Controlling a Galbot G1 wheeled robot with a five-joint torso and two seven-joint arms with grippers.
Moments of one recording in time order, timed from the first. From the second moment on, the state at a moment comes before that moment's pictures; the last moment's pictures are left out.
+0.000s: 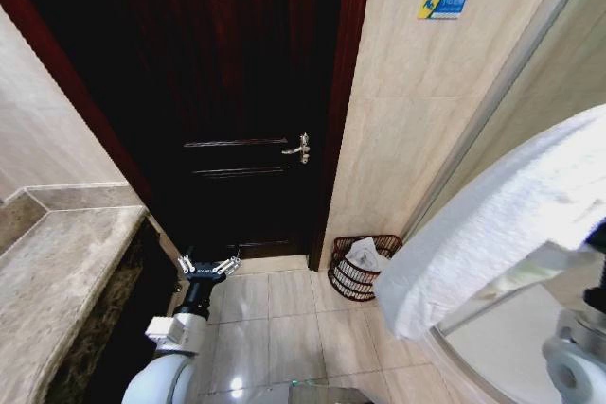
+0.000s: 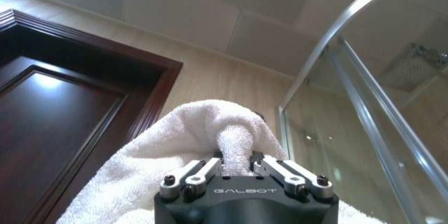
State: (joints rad) left arm 1.82 -1.54 -0.65 -2.36 -0.12 -0.03 0.08; right arm -1.61 1.34 1.18 2.42 0.57 0.56 -0.13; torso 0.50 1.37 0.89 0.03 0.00
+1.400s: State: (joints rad) left arm 1.82 -1.54 -0.65 -2.36 -0.12 -0.03 0.08; right arm -1.55 1.33 1.11 2.40 0.51 0.53 -0.13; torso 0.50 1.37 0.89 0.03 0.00
